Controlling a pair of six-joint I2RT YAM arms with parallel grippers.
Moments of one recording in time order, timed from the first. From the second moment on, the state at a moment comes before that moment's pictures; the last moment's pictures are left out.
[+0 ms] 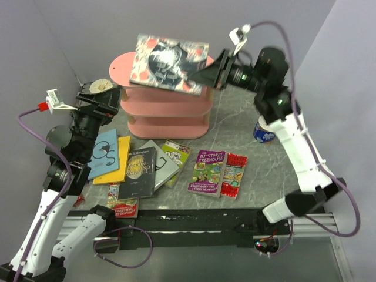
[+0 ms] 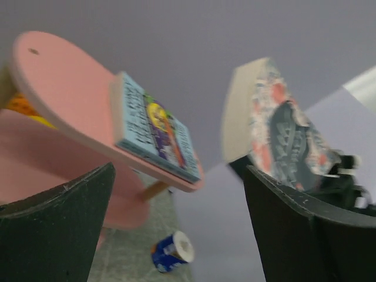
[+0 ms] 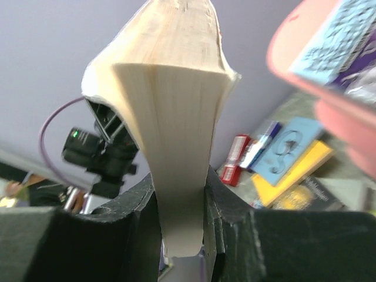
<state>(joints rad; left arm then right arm) -0.34 0.74 1.07 -0.02 -0.14 -0.93 0.45 1.45 1.82 -0.27 -0.71 0.86</state>
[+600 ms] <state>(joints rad) -0.34 0.73 1.04 -0.28 -0.31 -0.83 0.27 1.93 2.38 -0.78 -0.91 0.77</state>
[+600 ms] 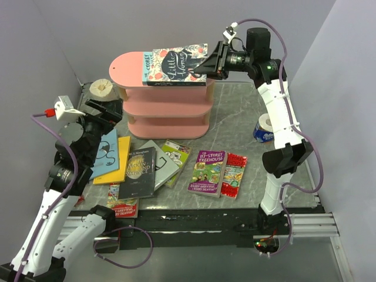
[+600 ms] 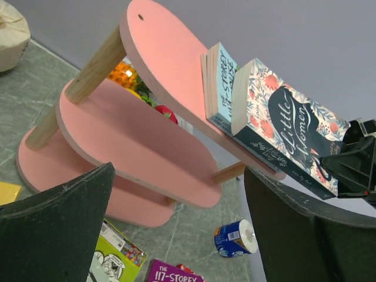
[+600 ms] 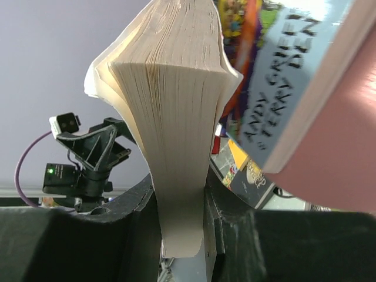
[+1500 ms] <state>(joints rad) -0.34 0.74 1.00 -0.27 -0.28 -0.83 0.23 2.00 2.38 -0.65 -0.94 0.85</state>
